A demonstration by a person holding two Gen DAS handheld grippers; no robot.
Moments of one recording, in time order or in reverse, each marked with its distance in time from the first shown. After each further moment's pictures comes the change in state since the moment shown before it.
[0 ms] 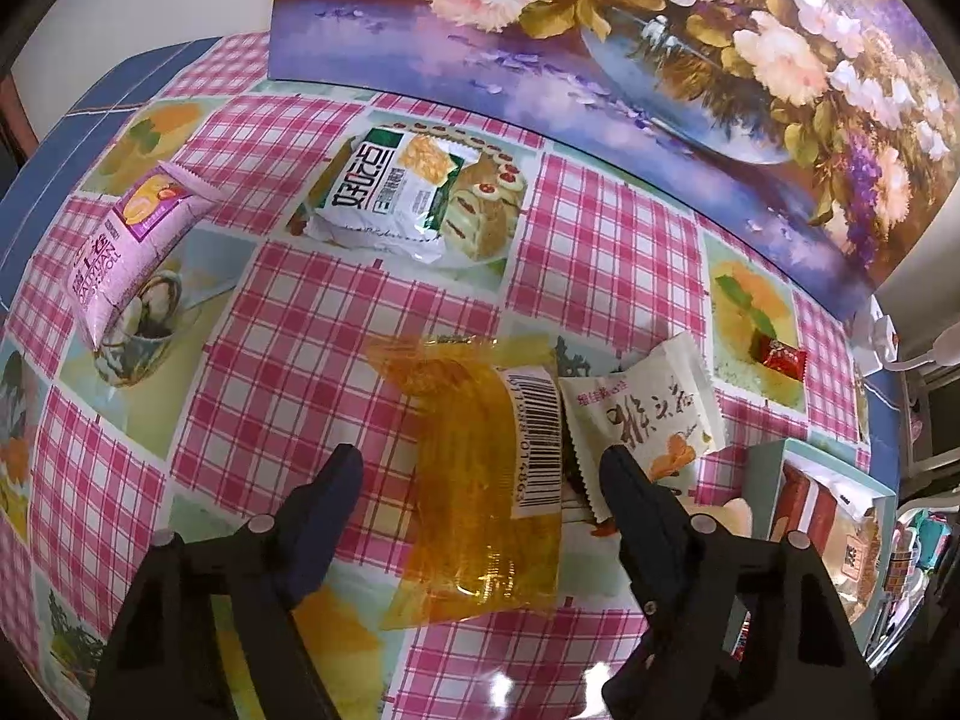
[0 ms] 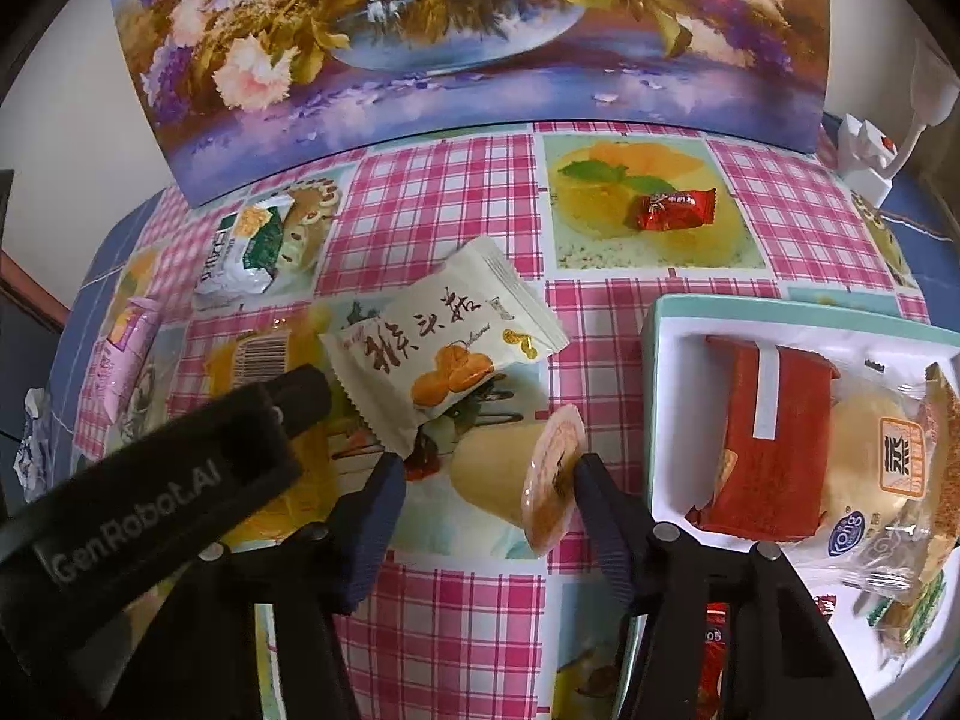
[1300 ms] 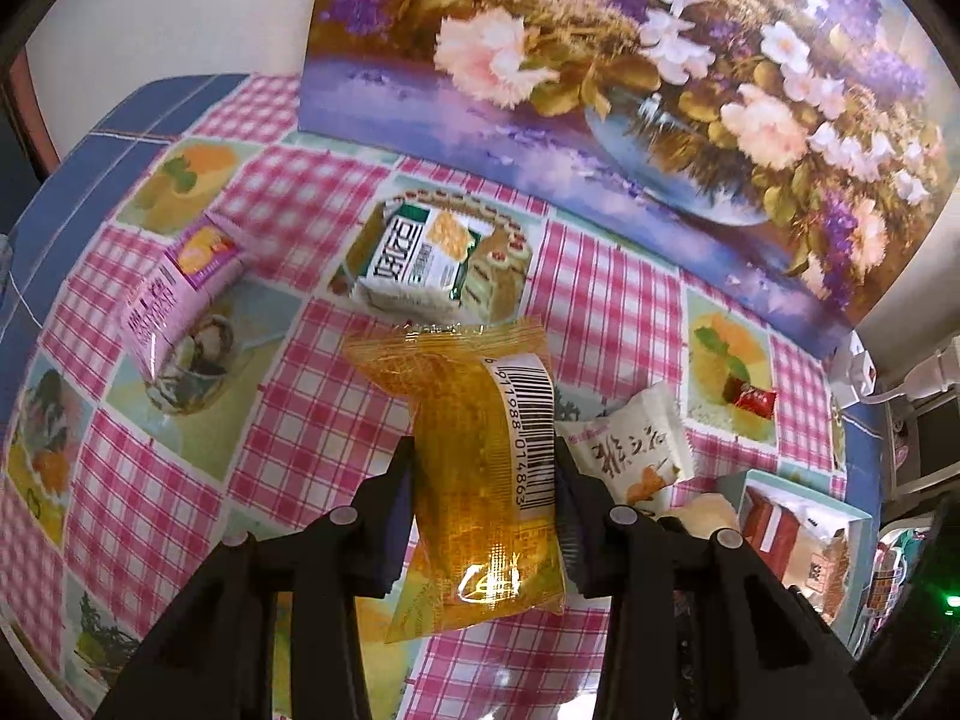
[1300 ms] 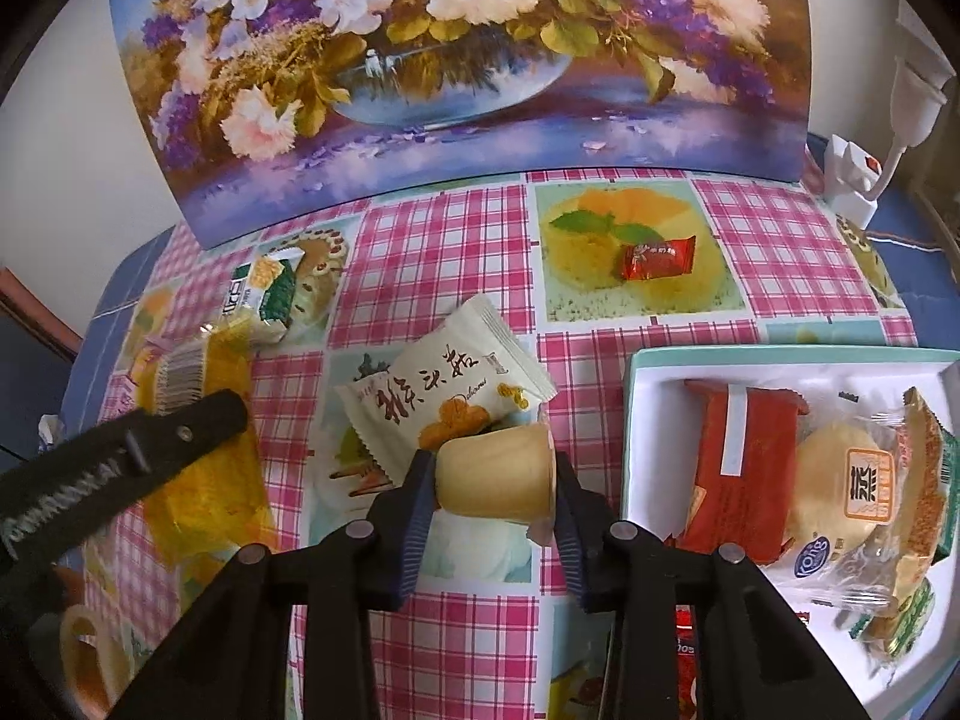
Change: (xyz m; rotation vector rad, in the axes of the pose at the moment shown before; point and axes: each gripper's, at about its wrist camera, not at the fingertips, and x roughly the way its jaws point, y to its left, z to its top) left arm -0.040 0.006 0.007 -0.026 -0.087 0.001; right arm -0.022 -0.004 0.010 0.032 -0.073 0.016
